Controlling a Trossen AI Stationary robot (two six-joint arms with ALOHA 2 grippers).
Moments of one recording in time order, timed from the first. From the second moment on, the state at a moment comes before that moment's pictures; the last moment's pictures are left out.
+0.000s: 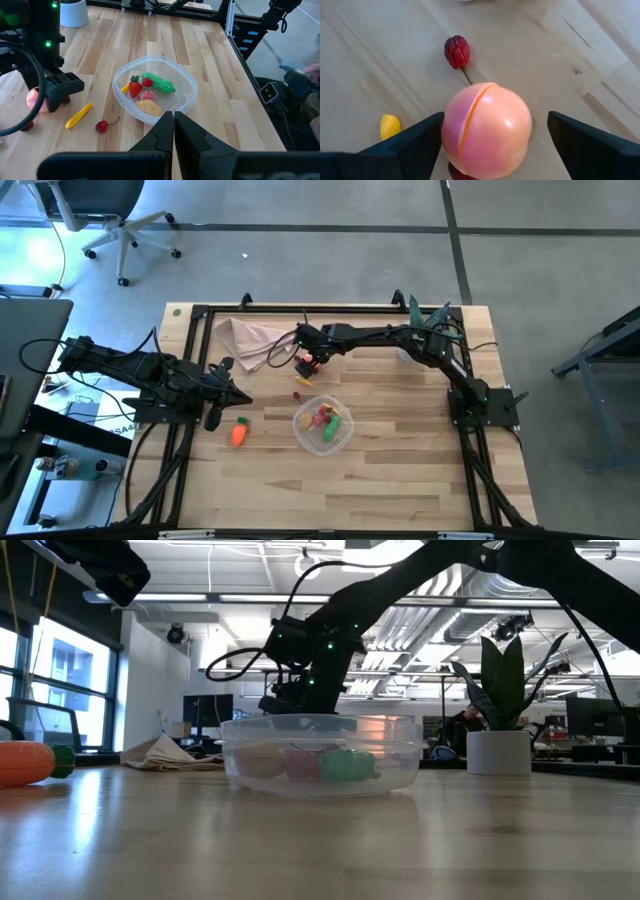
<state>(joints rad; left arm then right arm) -0.15 0.60 0.63 -0.53 -0.13 -0.24 -0.27 2.31 1.83 -0.68 0.07 0.40</state>
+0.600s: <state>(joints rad) -0.15 0.60 0.63 -0.53 -0.13 -0.24 -0.27 2.31 1.83 -0.68 0.07 0.42</state>
